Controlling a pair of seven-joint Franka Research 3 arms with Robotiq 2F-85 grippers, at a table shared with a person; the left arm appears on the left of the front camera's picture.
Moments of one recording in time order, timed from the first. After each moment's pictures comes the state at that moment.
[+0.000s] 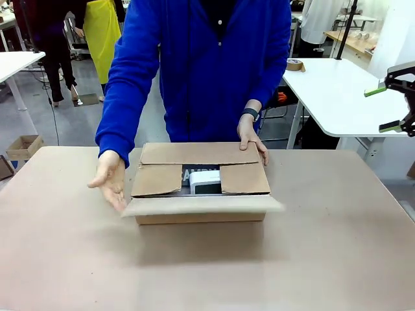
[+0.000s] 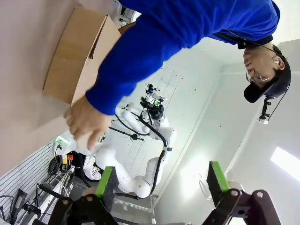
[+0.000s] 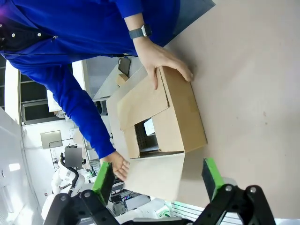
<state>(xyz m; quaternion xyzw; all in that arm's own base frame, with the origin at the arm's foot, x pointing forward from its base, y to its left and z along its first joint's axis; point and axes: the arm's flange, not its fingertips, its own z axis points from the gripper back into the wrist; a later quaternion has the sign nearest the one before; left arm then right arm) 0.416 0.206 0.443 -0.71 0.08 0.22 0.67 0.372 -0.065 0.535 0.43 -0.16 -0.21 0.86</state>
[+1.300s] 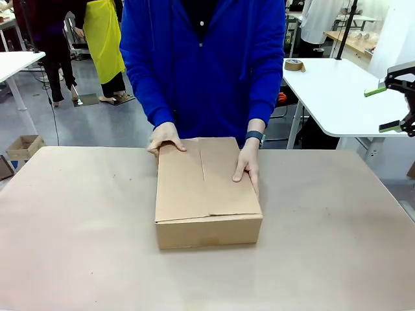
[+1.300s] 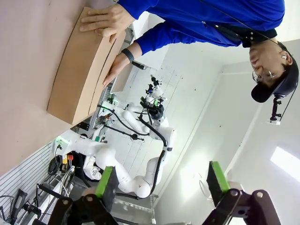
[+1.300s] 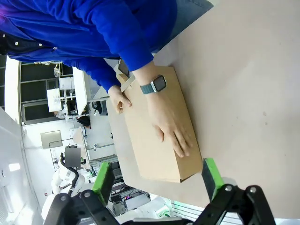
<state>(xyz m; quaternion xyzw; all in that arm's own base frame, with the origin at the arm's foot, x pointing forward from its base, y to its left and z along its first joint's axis) 0.416 0.206 0.443 -0.71 0.08 0.22 0.67 0.372 -0.065 0.535 0.43 -0.16 -0.21 0.86</state>
